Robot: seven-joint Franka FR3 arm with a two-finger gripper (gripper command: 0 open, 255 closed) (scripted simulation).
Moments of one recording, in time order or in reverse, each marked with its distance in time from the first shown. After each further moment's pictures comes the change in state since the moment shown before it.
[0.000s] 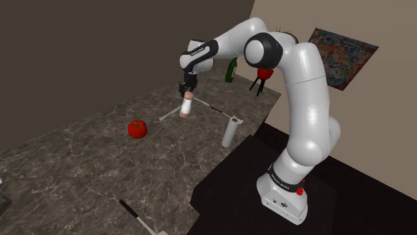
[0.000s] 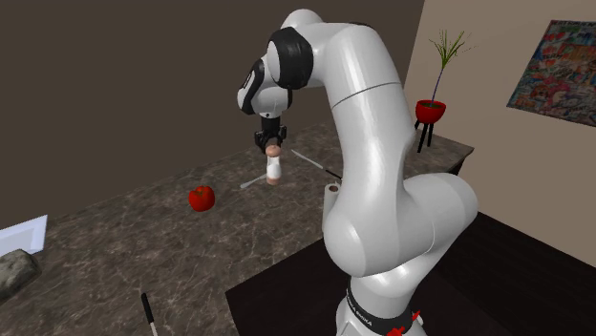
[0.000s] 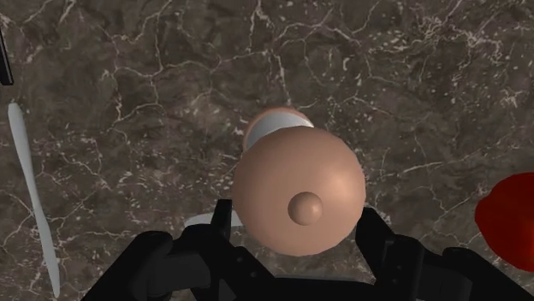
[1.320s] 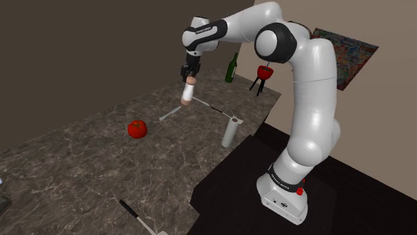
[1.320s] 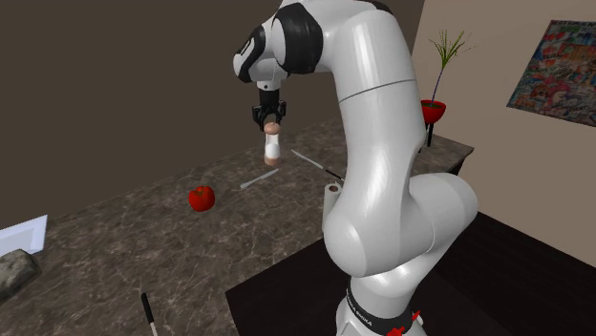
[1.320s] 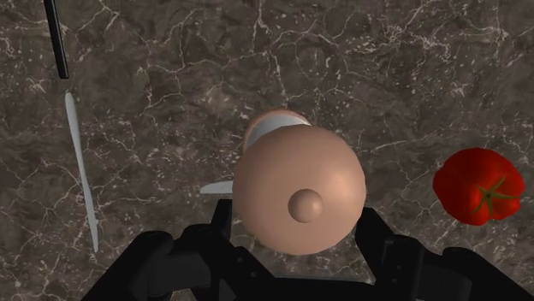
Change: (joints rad) arm 0.004 -0.134 -0.011 0.063 -0.016 -0.197 0.013
